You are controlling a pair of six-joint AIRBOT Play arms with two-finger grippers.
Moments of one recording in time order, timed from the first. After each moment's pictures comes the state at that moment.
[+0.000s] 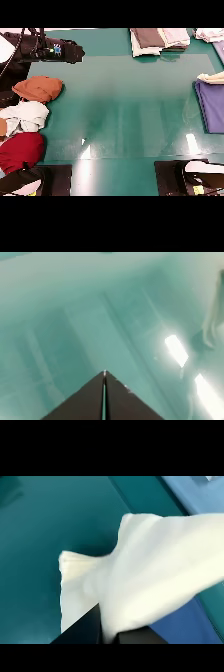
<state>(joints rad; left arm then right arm) -0.43 -1.18 1.56 1.27 -0.95 -1.57 -0.73 -1.42 1.82 -1.38 1.26 1.53</state>
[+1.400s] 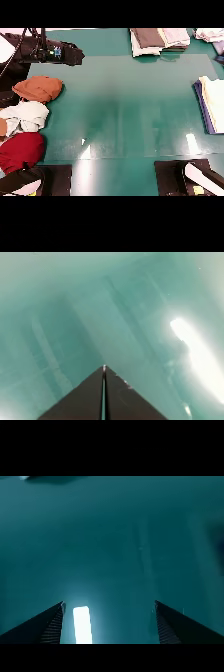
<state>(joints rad) -0.43 -1.18 1.56 1.28 -0.98 -1.54 -0.31 -1.05 1.43 -1.22 1.23 1.54</state>
